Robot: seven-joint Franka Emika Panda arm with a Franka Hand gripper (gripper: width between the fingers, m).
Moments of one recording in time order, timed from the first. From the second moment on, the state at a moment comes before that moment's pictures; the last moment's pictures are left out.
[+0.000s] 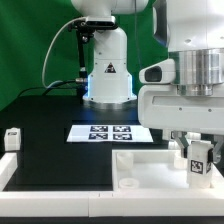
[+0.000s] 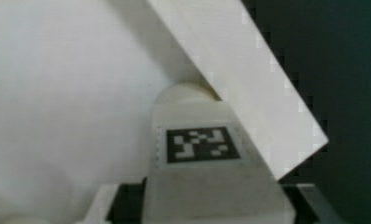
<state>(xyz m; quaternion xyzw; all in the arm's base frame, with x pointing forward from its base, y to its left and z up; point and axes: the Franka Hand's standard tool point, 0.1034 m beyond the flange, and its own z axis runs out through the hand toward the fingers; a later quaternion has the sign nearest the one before) 0.640 0.109 0.071 -0.91 0.40 -0.04 0.05</state>
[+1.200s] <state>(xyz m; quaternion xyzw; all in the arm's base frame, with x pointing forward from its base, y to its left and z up) 0.640 0.112 0.070 -0.61 0.79 0.00 0.08</state>
